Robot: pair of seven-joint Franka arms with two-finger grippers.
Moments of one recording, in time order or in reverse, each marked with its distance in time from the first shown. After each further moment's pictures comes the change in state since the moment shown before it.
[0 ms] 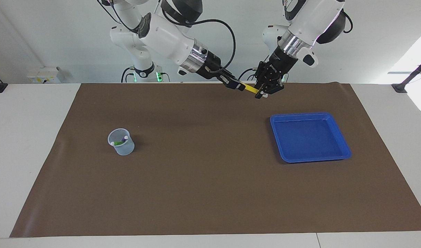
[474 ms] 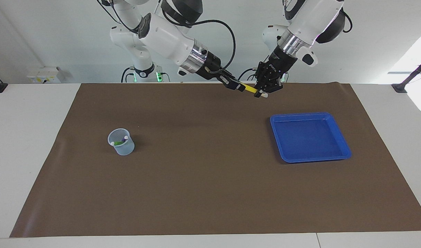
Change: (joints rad) left arm 0.000 -0.004 0.000 -0.006 0.000 0.000 0.008; right arm 0.001 0.001 0.000 0.000 -0.001 0.000 0.000
